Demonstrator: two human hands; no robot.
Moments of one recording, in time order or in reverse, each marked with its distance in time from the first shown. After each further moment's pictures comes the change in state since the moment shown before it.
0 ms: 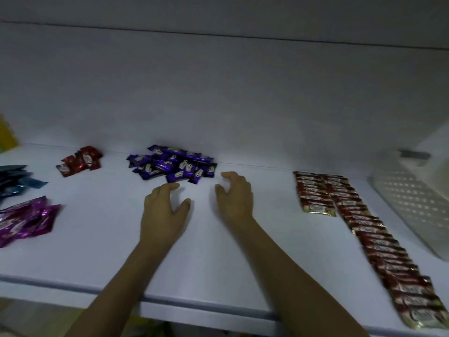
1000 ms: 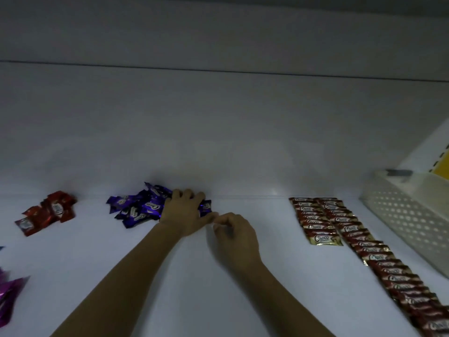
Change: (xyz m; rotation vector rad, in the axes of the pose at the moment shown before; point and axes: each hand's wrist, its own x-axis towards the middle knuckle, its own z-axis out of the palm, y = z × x) left_hand 0.137 -0.002 0.059 0.761 -0.391 0.486; right_hand 0.000 -0.001 0.007 0.106 0.005 -0.005
